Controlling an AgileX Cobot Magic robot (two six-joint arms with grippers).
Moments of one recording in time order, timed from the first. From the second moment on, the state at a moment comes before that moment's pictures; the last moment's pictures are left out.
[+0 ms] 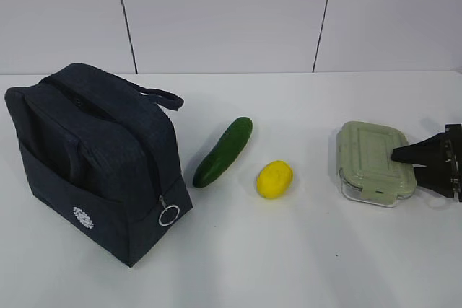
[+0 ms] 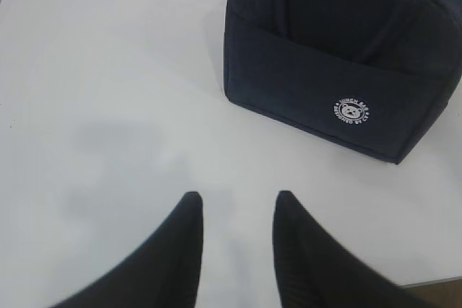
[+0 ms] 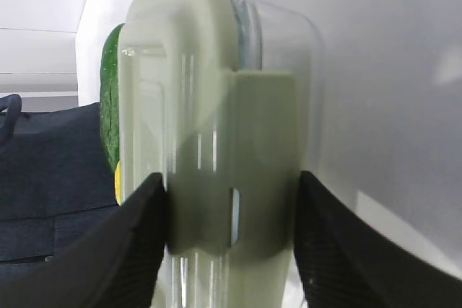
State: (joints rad) left arm -0.06 0.01 -0.52 -0.04 1.11 0.02; right arm -0.53 2.19 -1.03 1.40 1.16 -1.29
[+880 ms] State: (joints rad) left arm -0.06 0.01 -0.52 -0.04 1.11 0.02; right arm -0.53 2.19 -1.04 1.38 1.17 -1.29
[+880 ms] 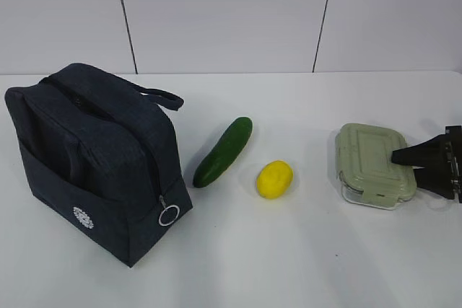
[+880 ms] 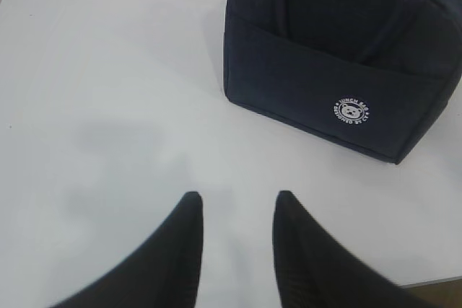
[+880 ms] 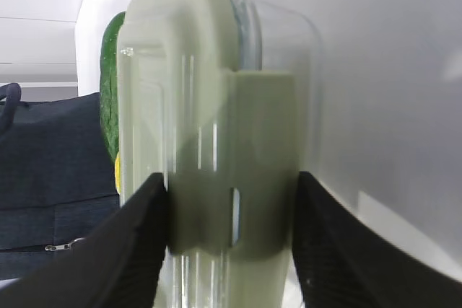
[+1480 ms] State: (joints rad) left arm -0.06 0.01 -0.52 -0.04 1.11 0.02; right arm -0.53 2.19 -1.04 1.38 1.17 -1.26
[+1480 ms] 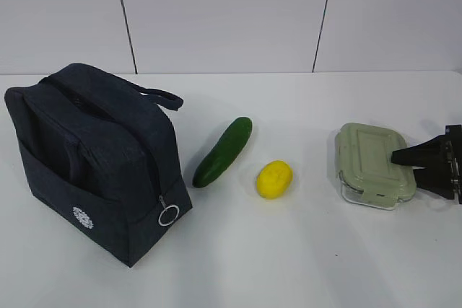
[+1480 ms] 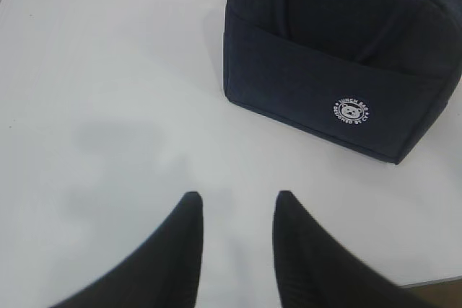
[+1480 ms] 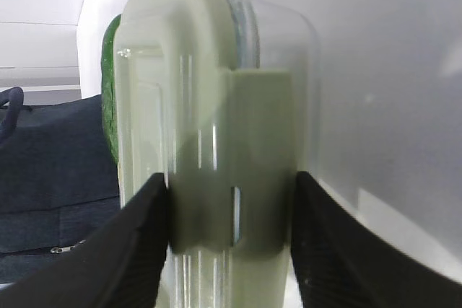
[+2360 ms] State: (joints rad) left arm -0.06 0.01 -0.52 -0.04 1.11 0.02; right arm -0.53 2.19 -1.04 1.37 1.17 -1.23
